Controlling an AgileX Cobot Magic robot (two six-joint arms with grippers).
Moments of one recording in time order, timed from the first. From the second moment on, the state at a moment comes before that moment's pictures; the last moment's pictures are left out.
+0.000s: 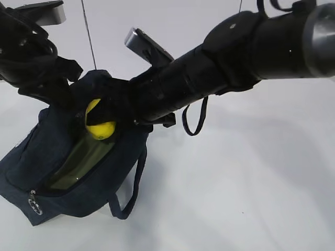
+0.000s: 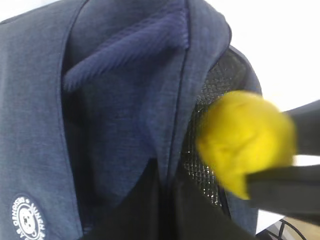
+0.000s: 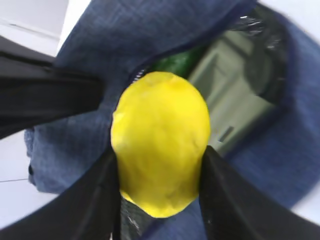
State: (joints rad) left arm -0.36 1.59 -1.29 -0.27 0.97 0.07; right arm 0.59 1.88 -1.35 1.11 0.62 -0.44
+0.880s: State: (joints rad) left arm -0.36 1.59 -1.29 -0.29 0.97 0.07; right arm 0.59 2.00 -1.35 1.51 0.60 -0.96
